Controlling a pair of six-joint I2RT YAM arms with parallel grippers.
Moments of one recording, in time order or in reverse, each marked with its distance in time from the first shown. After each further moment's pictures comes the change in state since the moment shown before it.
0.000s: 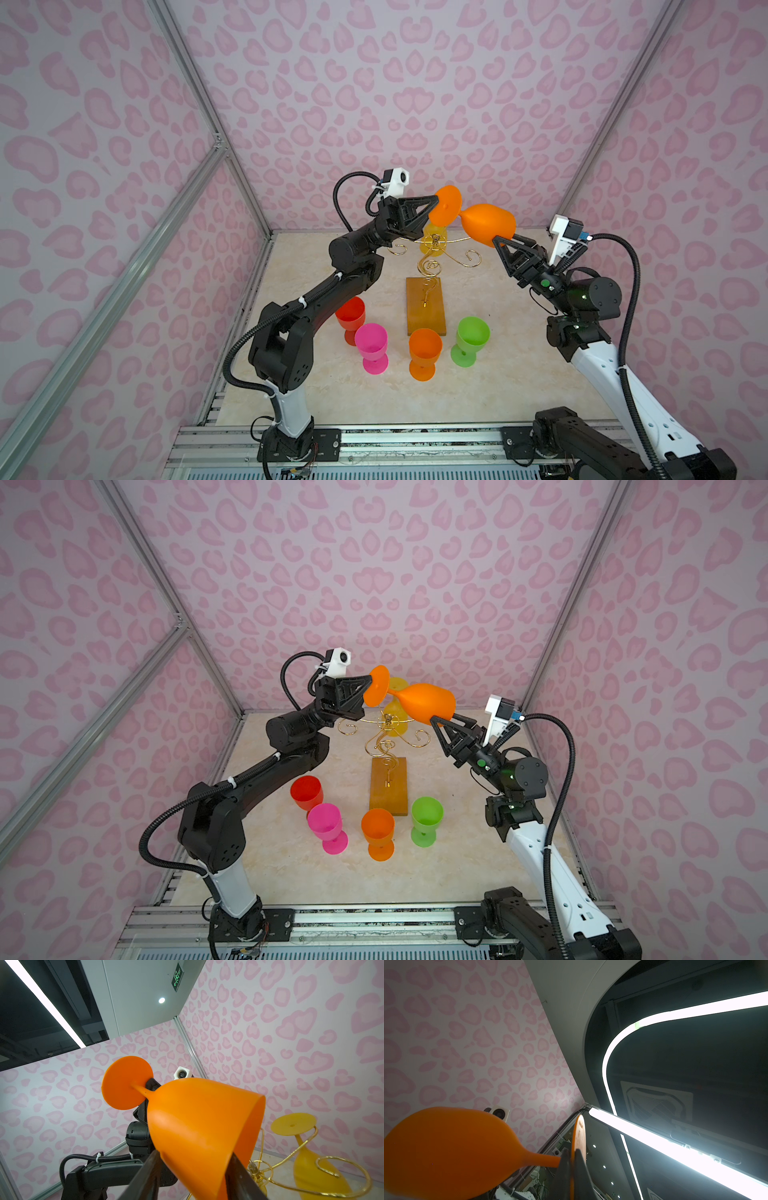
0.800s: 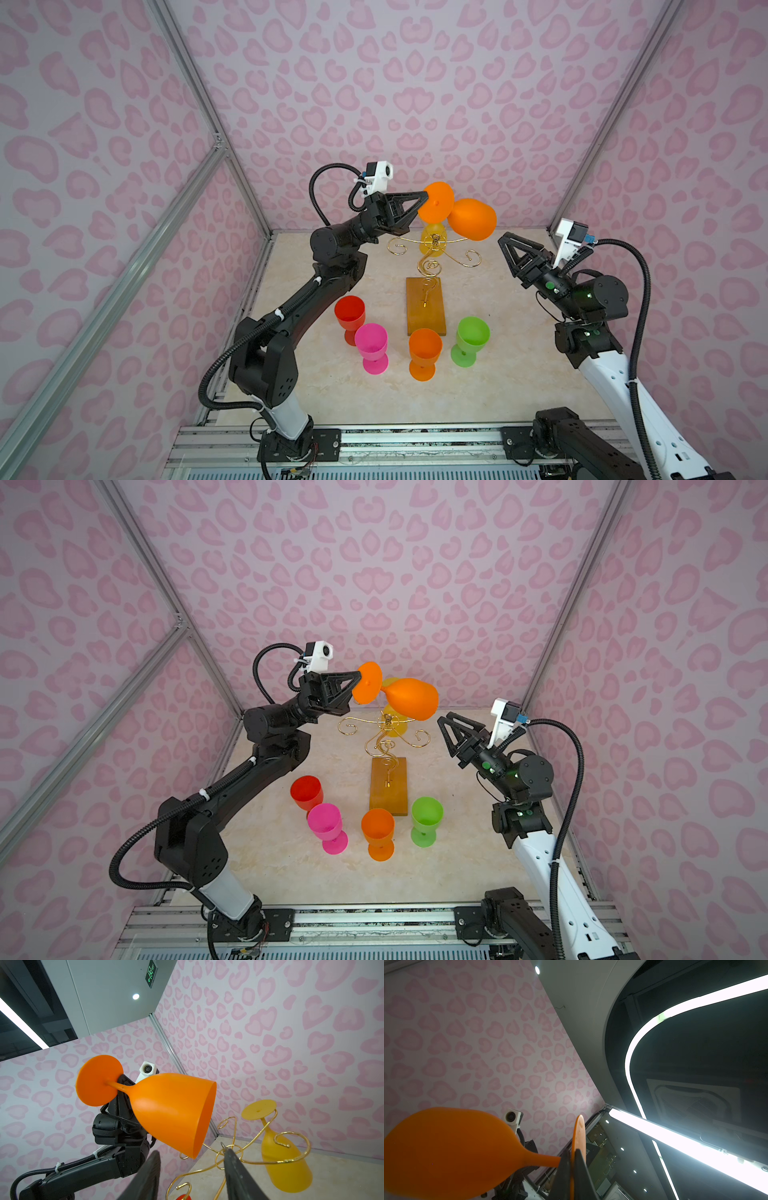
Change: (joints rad) left arm 0.063 -0.124 -0.043 -0.176 0.069 0.147; right arm -0.044 -0.071 0.007 -0.214 0.054 -0.077
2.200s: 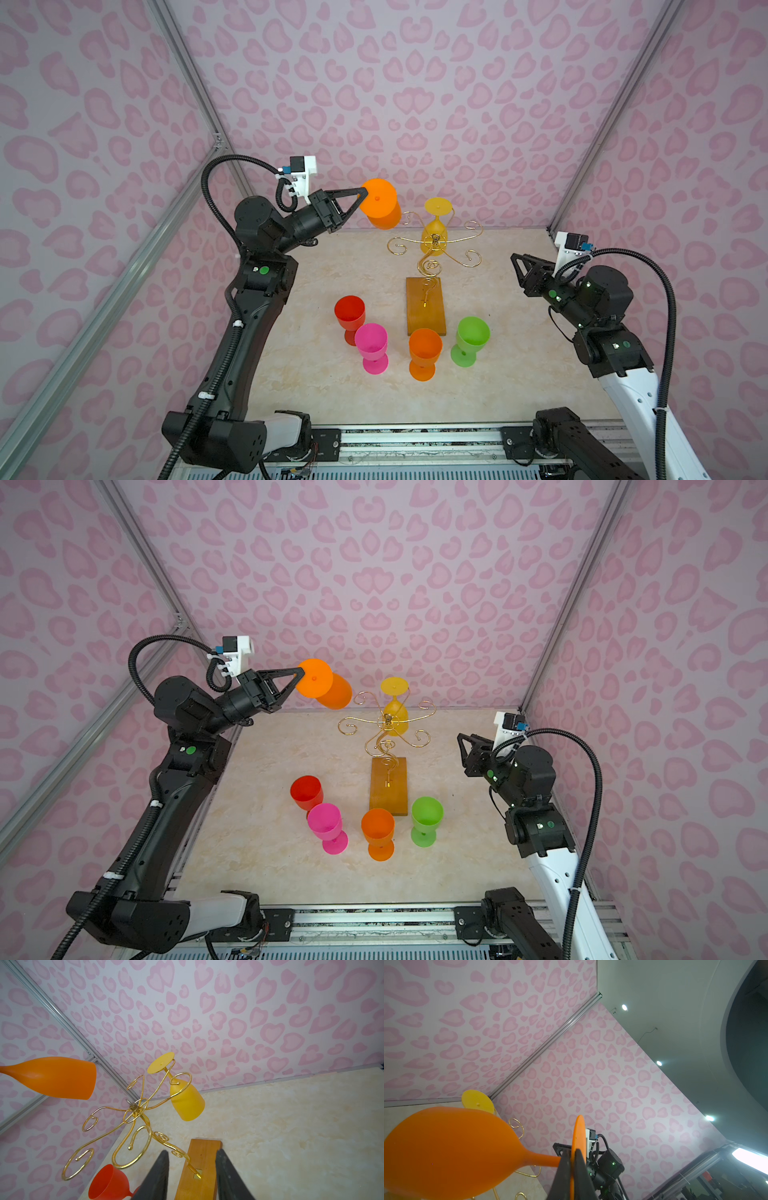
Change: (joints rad) left arm 0.291 -0.399 0.022 -1.099 0.051 0.783; right arm -0.014 -0.082 0.153 -0.785 0.322 -0.344
